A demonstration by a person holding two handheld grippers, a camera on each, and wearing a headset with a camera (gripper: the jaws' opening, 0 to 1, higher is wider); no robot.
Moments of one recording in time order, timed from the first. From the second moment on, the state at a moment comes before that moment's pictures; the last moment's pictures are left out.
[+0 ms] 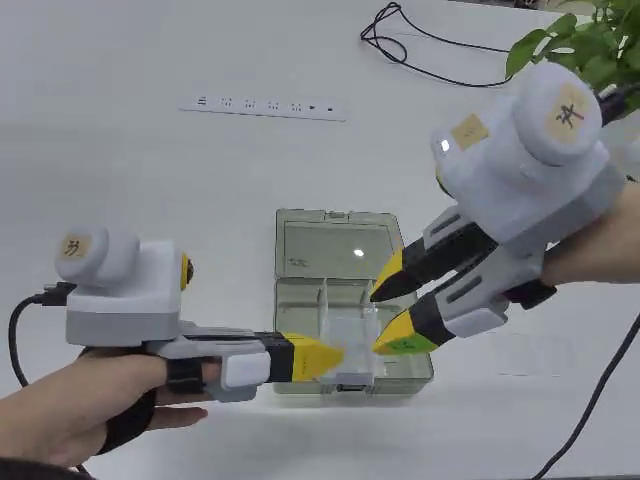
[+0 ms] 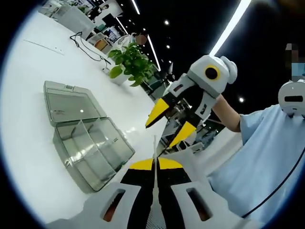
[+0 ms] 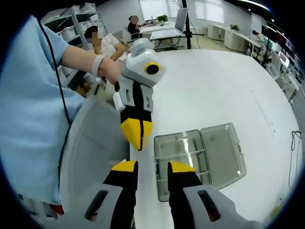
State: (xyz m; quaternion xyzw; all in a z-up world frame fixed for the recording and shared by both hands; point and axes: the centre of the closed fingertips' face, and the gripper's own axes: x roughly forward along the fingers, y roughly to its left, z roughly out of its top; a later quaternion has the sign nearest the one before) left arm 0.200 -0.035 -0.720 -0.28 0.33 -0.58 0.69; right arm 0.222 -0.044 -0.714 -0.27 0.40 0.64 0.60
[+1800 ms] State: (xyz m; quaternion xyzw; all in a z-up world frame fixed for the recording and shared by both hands) left arm 0.204 -0.030 -0.713 -0.13 0.22 -0.64 0.73; right arm 0.201 -0.024 -0.718 -0.26 0.52 0.69 0.44
